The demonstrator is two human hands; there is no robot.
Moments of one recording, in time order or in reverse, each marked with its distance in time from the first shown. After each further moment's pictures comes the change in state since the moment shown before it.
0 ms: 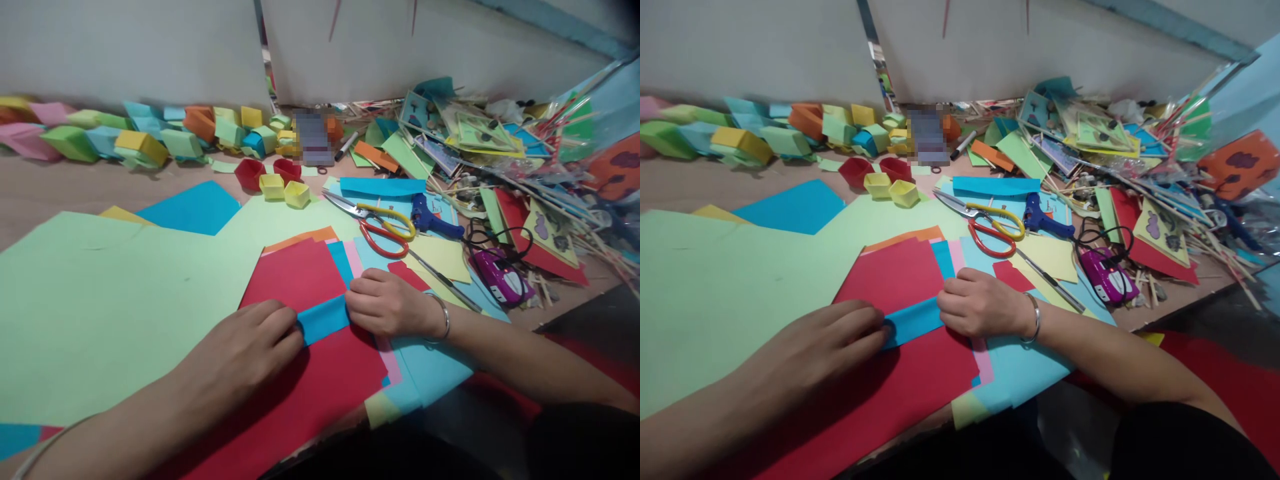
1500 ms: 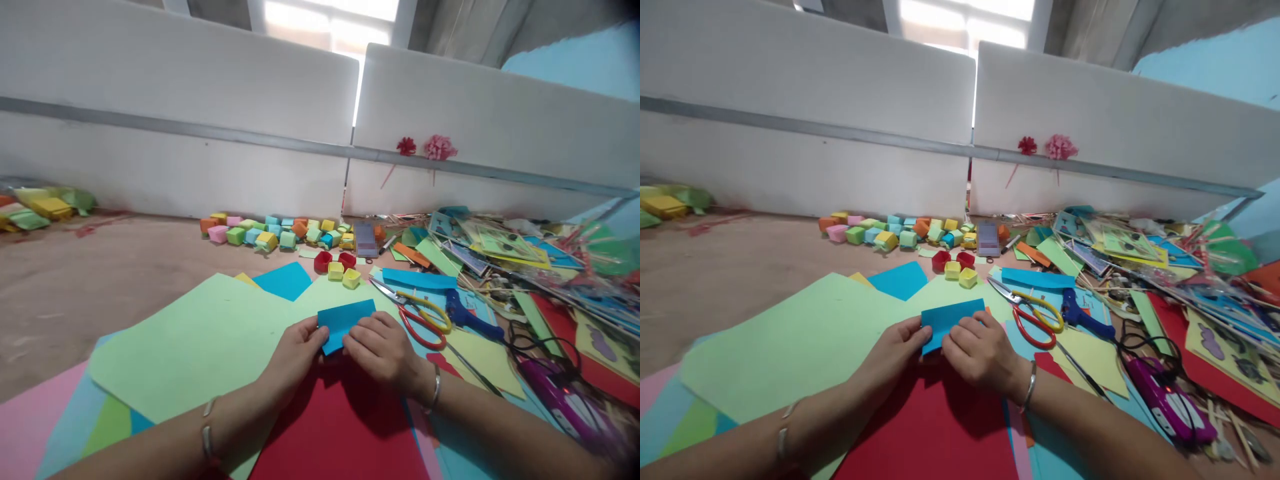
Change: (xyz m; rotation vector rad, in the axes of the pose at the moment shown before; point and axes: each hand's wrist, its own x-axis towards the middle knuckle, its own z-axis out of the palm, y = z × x) left_hand 0.018 -0.022 0.004 -1.542 0.753 -1.099; right_hand 0.075 0.013 0.016 -0.174 0.334 0.052
